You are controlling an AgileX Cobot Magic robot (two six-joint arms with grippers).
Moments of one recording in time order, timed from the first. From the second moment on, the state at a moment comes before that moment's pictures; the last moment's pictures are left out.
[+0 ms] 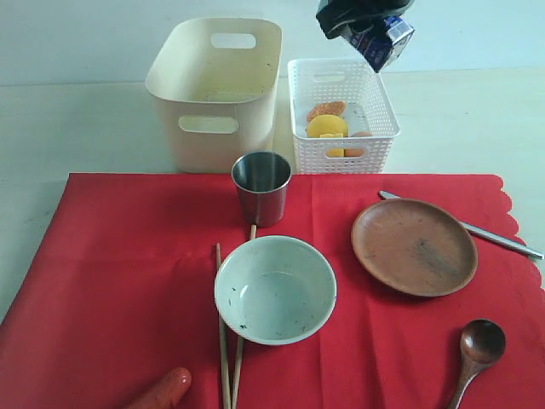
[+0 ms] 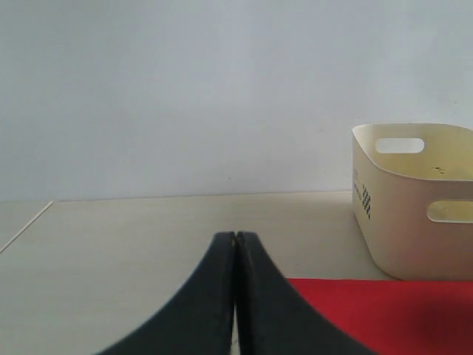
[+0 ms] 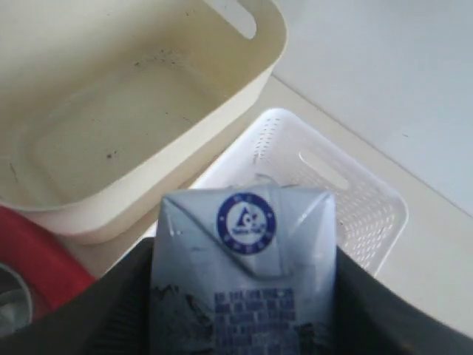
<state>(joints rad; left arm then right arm) 0.00 0.01 0.00 0.00 0.09 0.06 0.32 1.87 -1.60 0.24 0.65 -0.53</state>
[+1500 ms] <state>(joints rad) 0.00 0.01 0.00 0.00 0.09 0.06 0.32 2.14 -1.59 0.21 0.26 -0.16</state>
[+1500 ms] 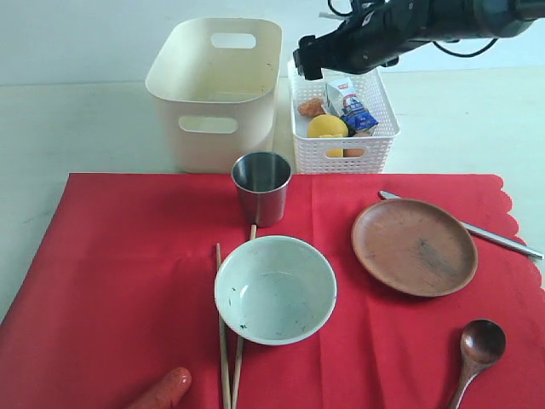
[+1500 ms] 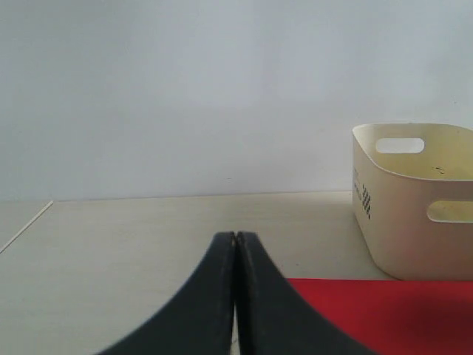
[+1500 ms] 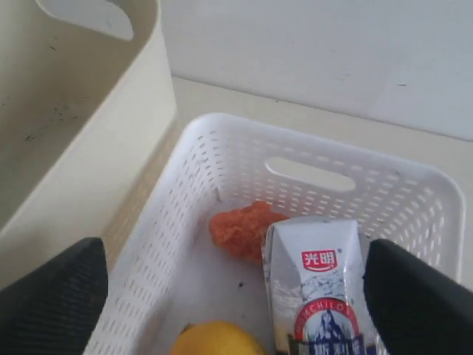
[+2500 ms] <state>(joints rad) 0.00 0.01 0.00 0.00 0.09 0.06 0.72 1.73 -1.25 0.66 0.68 -1.00</state>
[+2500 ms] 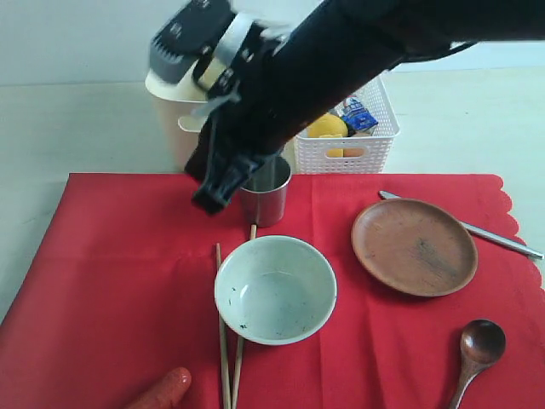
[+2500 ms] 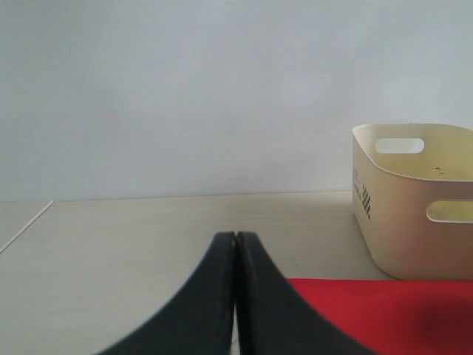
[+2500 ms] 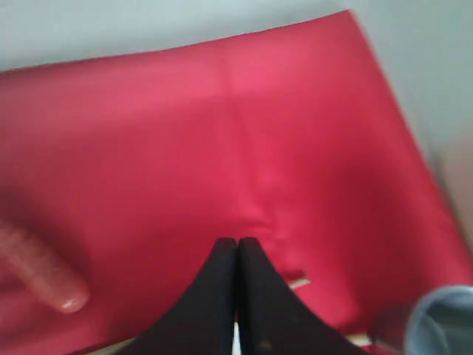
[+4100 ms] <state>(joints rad) 0.00 0.01 0.00 0.00 0.09 0.06 1.09 2.05 -1.22 0.44 0.64 -1.23</state>
